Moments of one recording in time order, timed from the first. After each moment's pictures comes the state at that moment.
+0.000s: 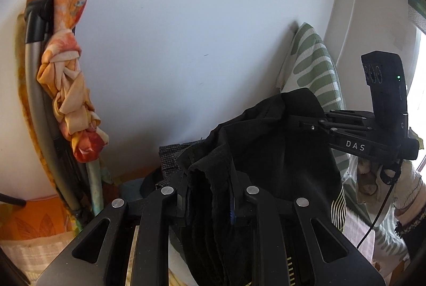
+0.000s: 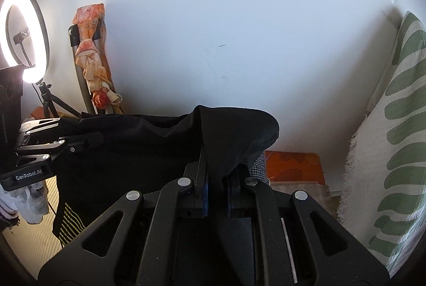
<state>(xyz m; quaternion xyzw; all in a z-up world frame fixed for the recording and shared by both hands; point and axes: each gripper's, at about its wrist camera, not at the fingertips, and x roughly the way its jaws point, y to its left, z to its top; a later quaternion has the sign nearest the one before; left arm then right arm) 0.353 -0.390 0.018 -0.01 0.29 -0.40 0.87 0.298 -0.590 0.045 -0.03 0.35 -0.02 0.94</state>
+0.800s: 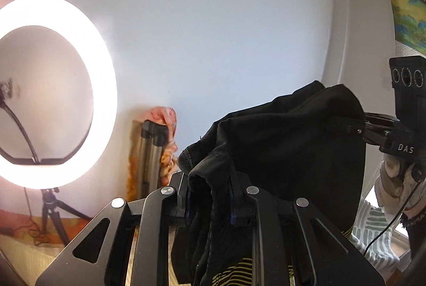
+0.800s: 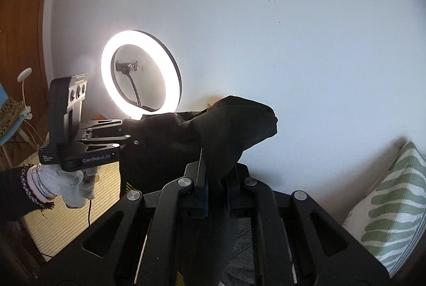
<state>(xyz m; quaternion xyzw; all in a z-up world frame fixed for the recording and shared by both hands) 0.244 -0.200 0.141 -0.06 0.14 -0.37 0.92 0.197 -0.395 0.214 -0.13 0.25 0.10 0.96</state>
